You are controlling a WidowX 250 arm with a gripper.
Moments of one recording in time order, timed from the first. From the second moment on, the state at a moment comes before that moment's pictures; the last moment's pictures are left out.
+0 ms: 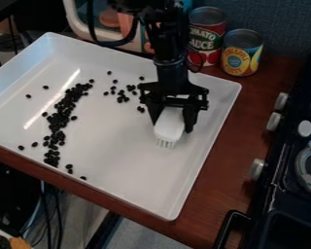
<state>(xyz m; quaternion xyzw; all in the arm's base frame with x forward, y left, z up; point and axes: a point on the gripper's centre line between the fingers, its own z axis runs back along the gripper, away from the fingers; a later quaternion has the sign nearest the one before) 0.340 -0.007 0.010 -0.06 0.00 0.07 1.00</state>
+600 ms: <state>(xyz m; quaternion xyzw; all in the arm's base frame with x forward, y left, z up) 0.381 0.008 0.010 -0.06 -0.02 0.10 0.99</state>
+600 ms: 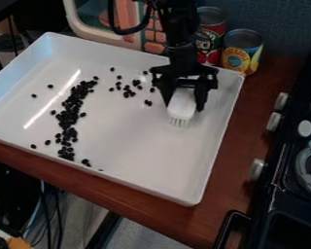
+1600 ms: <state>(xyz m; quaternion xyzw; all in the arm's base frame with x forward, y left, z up) 0.384 0.080 0.013 -0.08 -0.03 0.17 0.98</state>
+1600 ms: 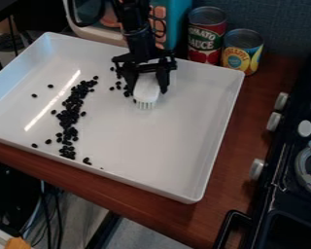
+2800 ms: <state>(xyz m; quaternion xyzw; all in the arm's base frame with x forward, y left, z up) 0.379 0.139 0.013 -0.12 -0.08 0.48 0.87</state>
